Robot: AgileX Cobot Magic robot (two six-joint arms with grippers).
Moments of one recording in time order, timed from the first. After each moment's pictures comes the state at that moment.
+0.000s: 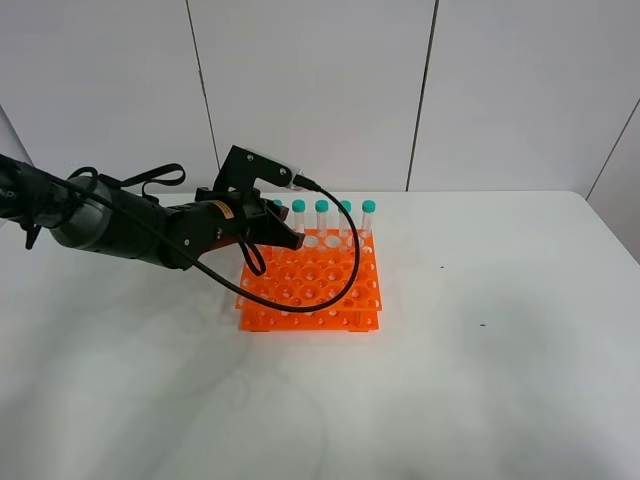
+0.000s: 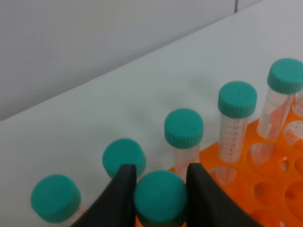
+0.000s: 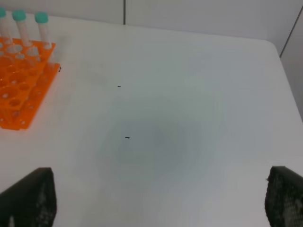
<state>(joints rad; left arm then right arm) -0.50 1.97 -1.02 -0.10 -0.52 0.23 0.03 -0.01 -0.50 0.02 1.02 -0.06</state>
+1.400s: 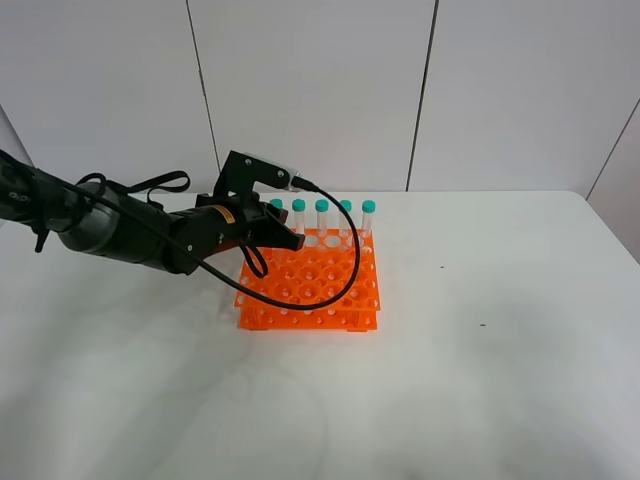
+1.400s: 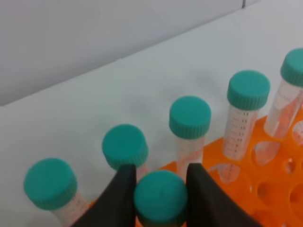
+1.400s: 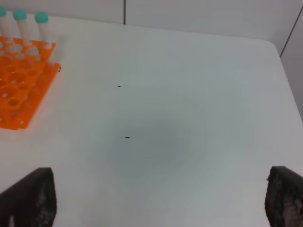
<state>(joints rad) -0.50 1.99 -1.02 -0.10 -0.55 0.19 0.03 -0.01 -0.50 0.02 1.02 -0.06</state>
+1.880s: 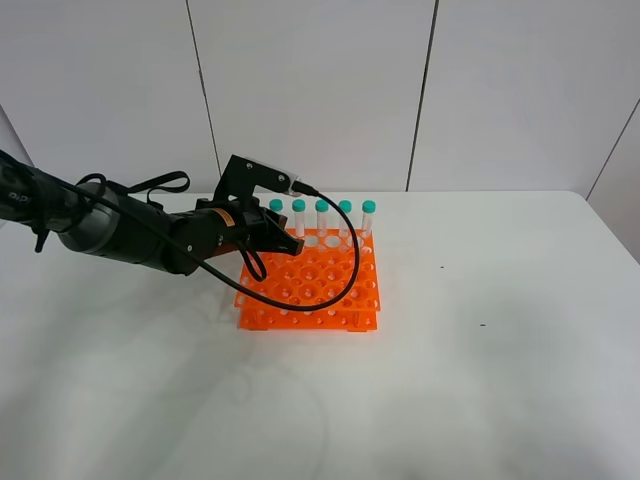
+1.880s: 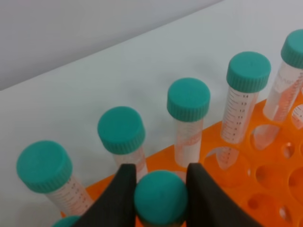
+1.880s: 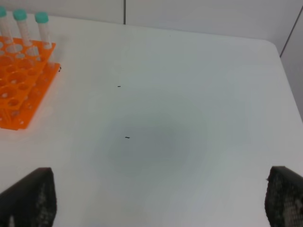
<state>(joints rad) -0.50 1.99 -1.01 -0.10 -0.51 0.19 0.03 -0.01 -0.50 0.02 1.02 -0.06</state>
